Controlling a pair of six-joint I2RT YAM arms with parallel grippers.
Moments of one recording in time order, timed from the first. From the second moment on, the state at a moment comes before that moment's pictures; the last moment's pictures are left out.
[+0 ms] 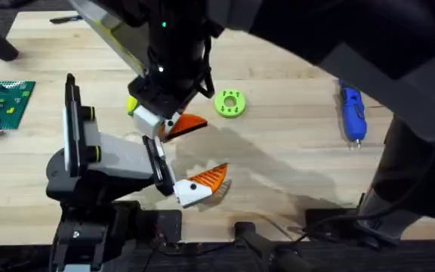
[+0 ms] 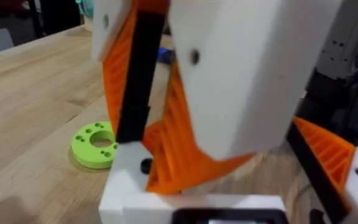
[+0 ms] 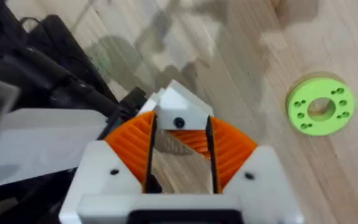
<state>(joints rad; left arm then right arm) 0.01 0.01 0.02 -0.14 1.19 -0.03 1.02 2.04 2.21 -1.48 -0.15 0.08</state>
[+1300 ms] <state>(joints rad) 0.01 0.01 0.02 -0.14 1.19 -0.02 0.48 1.50 1.81 -1.57 0.02 0.19</state>
